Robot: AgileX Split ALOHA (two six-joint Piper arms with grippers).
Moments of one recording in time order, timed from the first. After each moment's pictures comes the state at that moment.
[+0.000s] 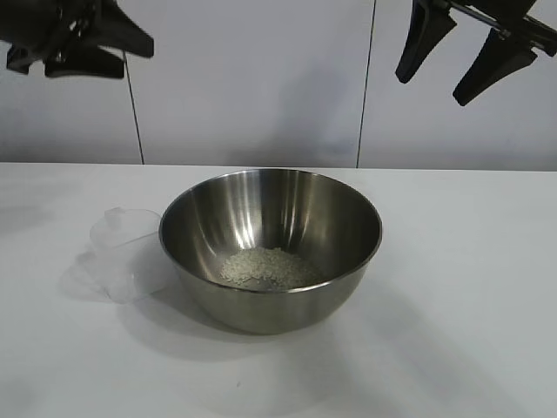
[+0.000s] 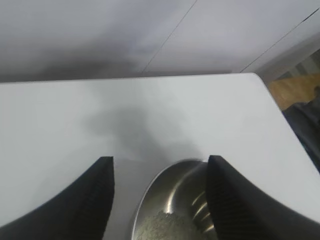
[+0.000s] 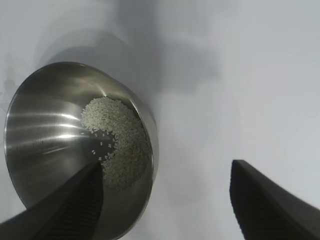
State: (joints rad) left arm -0.09 1.73 -1.28 1.78 -0.73 -2.02; right arm 0.07 1.89 -1.76 0.35 1.21 -0.12
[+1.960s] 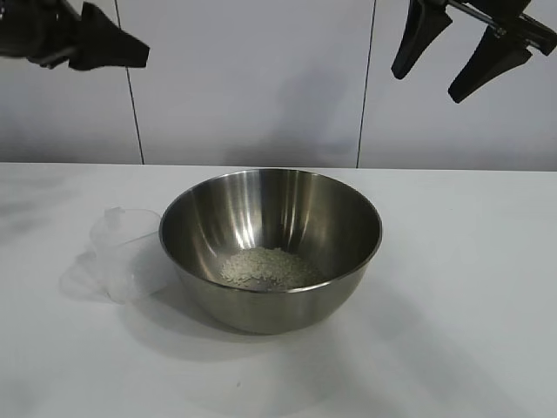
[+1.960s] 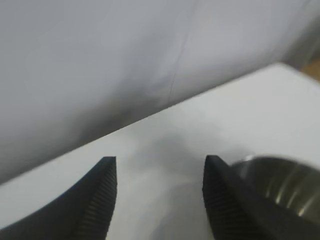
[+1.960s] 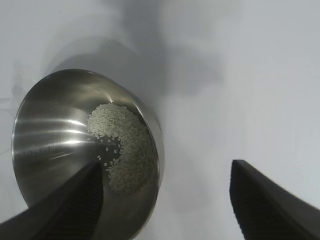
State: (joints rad) left arm -0.09 1.73 -1.11 1.54 -0.67 -0.88; right arm 0.07 1.89 -1.76 0.37 1.20 -0.12
